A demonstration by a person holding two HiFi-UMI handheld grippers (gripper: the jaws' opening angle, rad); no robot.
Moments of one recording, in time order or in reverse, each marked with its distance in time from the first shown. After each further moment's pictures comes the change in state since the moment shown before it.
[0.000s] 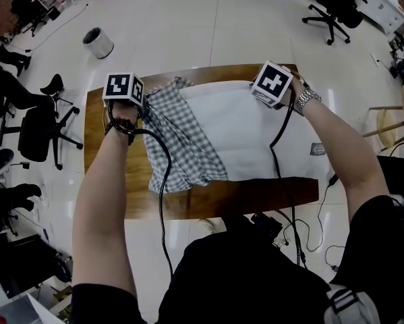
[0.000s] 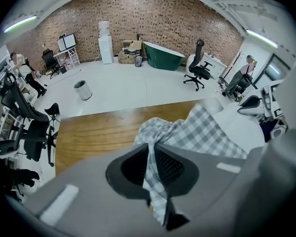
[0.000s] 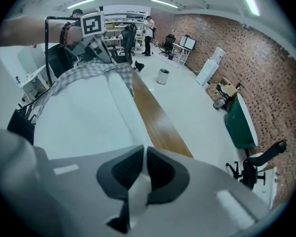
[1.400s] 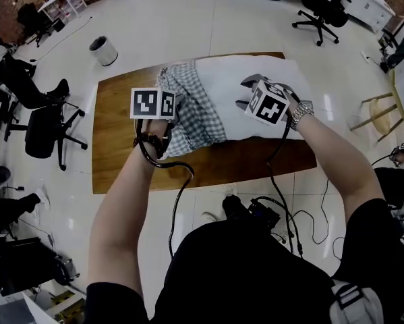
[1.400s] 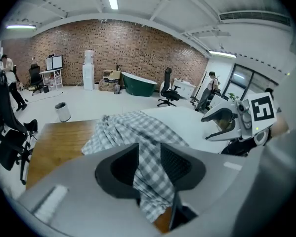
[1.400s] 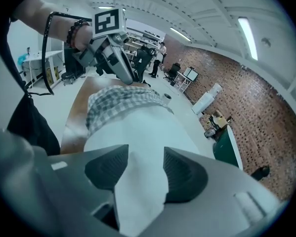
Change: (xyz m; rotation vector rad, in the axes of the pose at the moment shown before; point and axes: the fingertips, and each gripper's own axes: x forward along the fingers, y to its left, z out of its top) left arm -0.084 -0.171 -0.132 0.153 -0.389 -0.181; right arm -0.076 0.199 -0.040 -0.203 -0.223 -0.147
